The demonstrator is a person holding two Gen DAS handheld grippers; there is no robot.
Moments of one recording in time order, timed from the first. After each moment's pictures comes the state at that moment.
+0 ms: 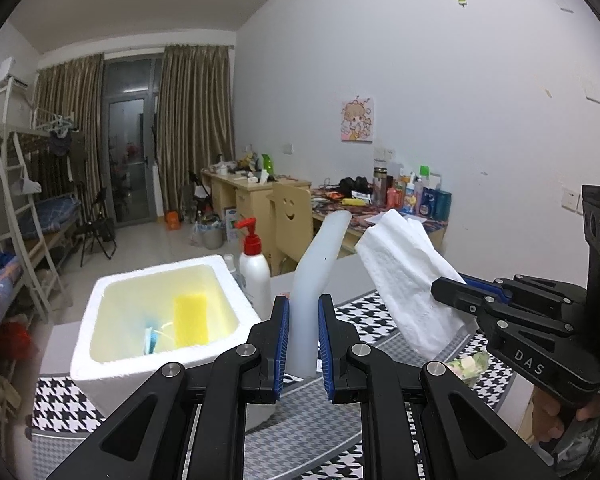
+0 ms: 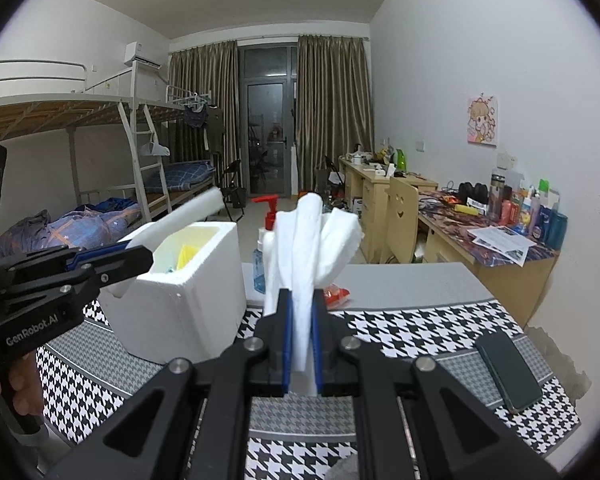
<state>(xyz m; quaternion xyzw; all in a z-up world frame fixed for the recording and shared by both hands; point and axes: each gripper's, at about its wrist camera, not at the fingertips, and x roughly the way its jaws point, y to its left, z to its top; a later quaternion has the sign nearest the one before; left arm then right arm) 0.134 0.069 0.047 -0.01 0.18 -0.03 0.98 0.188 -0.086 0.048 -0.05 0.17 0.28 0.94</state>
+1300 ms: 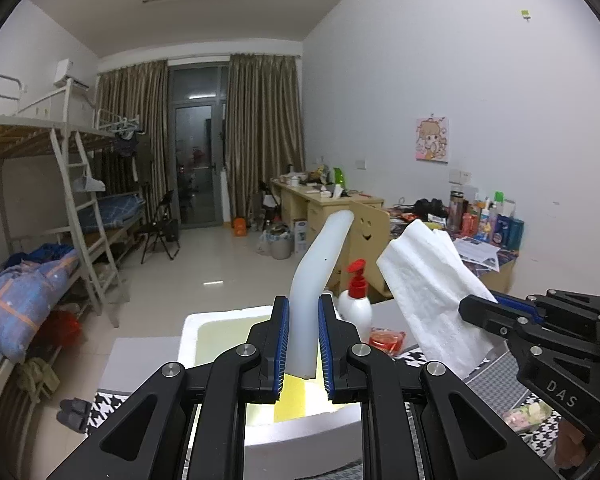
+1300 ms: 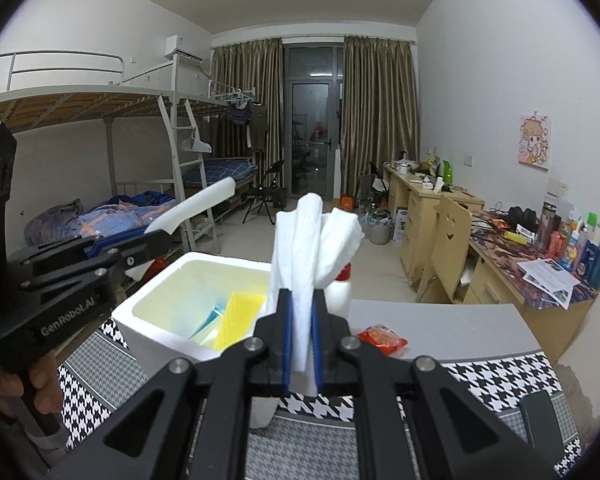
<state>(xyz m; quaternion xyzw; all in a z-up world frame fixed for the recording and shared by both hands) 0.166 0.128 0.076 -0.02 0.16 0.10 0.98 0.223 -0.018 0.084 -0.07 0.17 0.36 0.92</state>
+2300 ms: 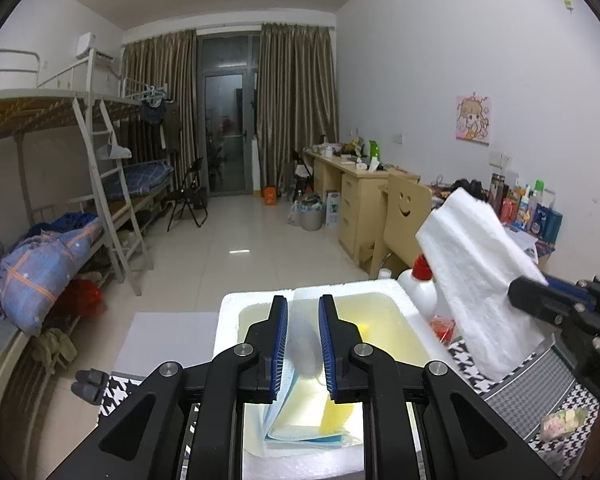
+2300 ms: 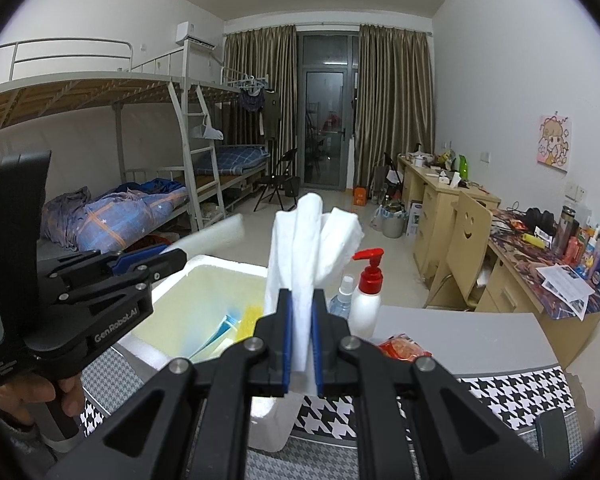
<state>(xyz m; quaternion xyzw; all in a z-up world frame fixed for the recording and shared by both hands) 0.203 0.175 0.050 -0.04 0.22 0.16 0.96 0.241 0.022 0.084 -0.09 0.19 0.37 0.90</state>
